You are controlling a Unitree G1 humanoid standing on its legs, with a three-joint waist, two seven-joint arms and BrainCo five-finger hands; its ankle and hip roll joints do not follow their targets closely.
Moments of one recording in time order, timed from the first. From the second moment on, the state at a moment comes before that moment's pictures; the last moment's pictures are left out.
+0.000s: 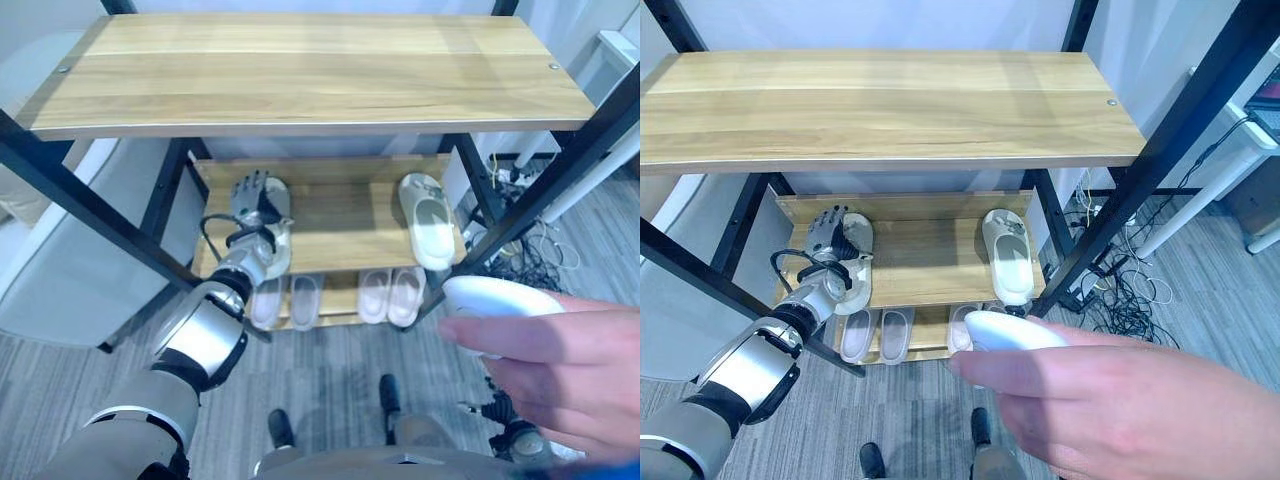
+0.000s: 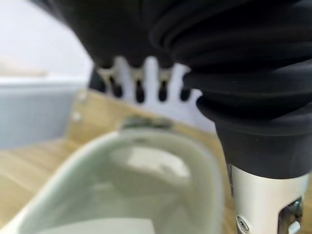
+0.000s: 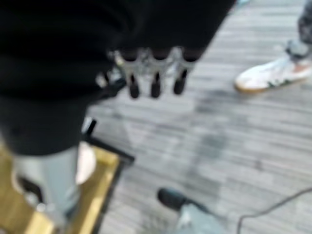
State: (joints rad) left arm -0.89 0.33 -0.53 1.26 0.36 0.04 0.60; right arm 0.04 -0.35 0.35 1.08 0.09 -0.20 -0.21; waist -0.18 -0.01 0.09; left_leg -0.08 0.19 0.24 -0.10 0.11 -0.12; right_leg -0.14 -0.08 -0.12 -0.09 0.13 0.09
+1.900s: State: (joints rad) left arm -0.97 0.24 -0.47 1.20 0.17 -0.01 0.72; right arm -0.03 -0.36 0.39 1.09 0.09 -0.21 -0.25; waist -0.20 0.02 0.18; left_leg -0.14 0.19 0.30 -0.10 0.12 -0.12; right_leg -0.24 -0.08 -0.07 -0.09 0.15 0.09
